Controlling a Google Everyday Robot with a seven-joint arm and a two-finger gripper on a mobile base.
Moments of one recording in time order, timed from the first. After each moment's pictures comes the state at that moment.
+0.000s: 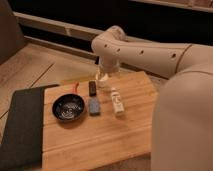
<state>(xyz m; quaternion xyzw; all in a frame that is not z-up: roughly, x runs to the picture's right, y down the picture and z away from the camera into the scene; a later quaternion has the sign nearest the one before) 0.024 -0.087 0.765 -0.13 0.15 0.66 0.73</state>
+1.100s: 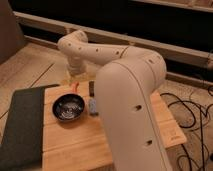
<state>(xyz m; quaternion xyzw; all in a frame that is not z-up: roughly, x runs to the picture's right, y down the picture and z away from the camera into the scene) -0.170 -0.031 0.797 -0.28 0.09 0.46 0.84</state>
